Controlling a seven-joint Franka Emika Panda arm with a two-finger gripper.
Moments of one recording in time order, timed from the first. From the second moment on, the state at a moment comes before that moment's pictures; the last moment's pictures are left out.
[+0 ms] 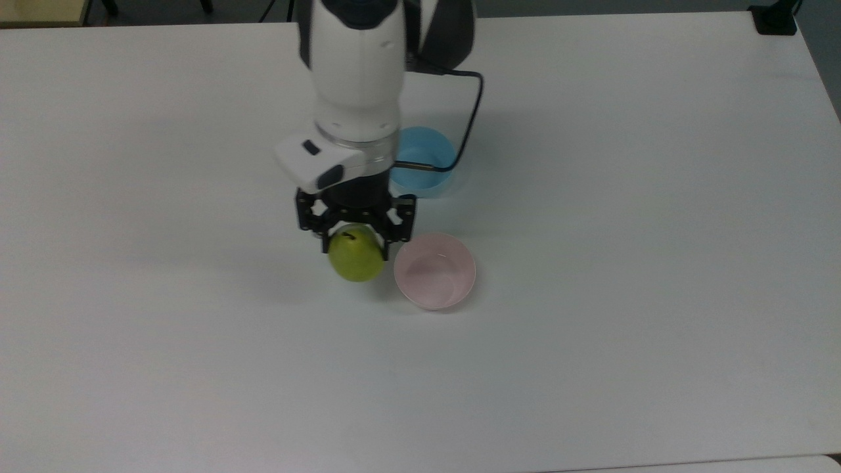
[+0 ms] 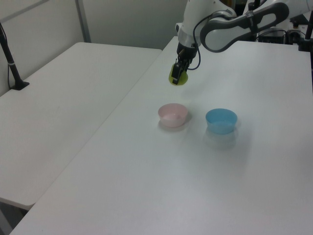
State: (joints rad) arm 0.13 0.45 -0.05 -1.54 -0.12 2.27 0.22
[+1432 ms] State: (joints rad) arm 0.24 0.56 -0.05 -1.56 -0.15 2.33 0.31
